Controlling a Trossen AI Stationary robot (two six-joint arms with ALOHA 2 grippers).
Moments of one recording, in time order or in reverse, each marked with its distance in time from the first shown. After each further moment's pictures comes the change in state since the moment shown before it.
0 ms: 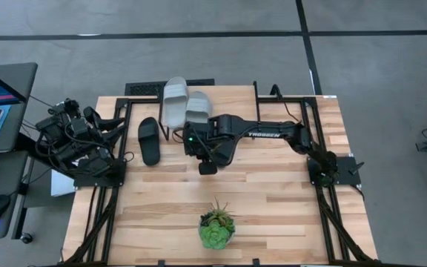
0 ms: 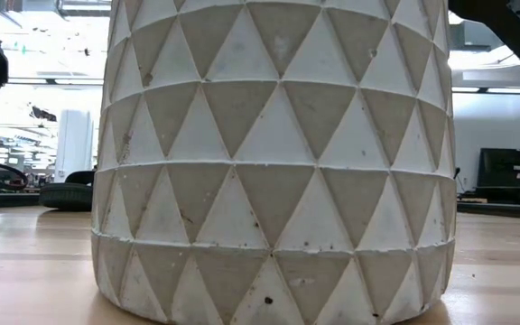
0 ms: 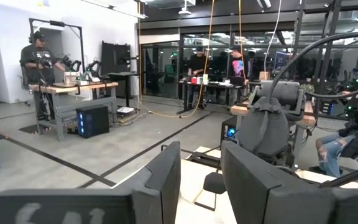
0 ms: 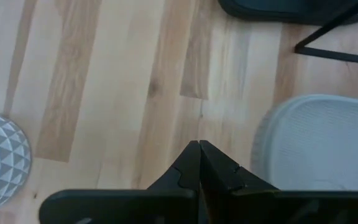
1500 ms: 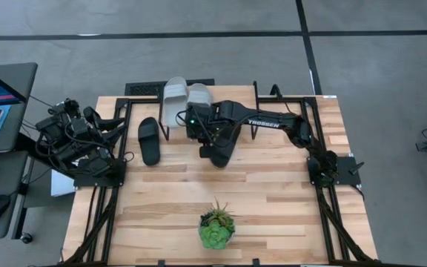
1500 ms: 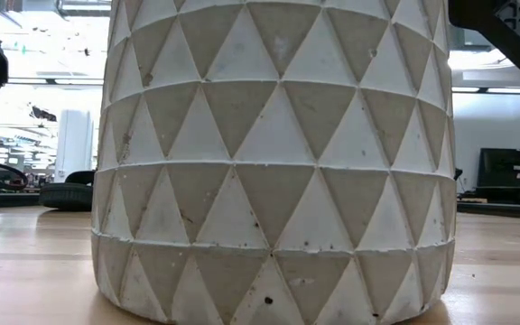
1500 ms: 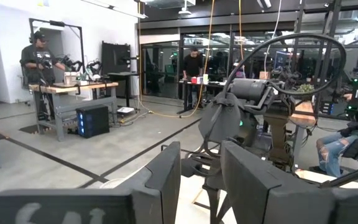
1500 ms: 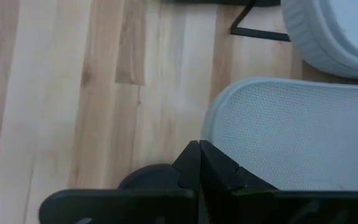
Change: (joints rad) left arm 0.000 0.000 0.000 0.000 0.000 0.000; right arm -0.119 0.000 -0.001 0.001 0.071 -0.071
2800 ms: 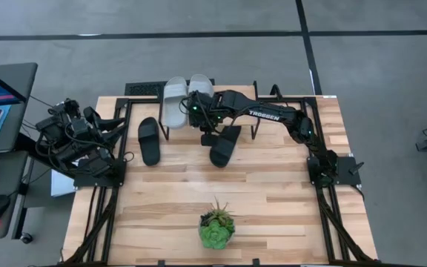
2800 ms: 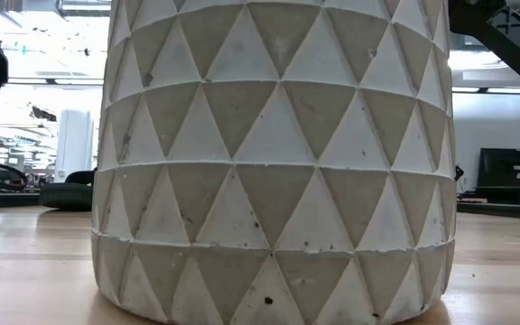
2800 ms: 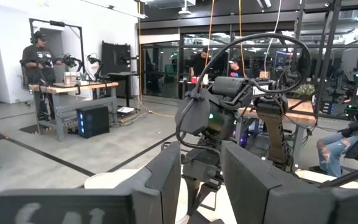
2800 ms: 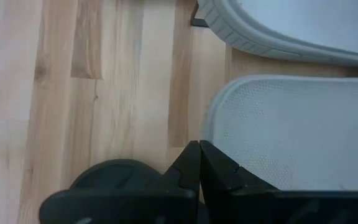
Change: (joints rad) left arm 0.000 0.000 0.000 -0.001 0.000 0.000; right arm -0.082 -0.001 -0.001 0.018 -0.003 -0.063
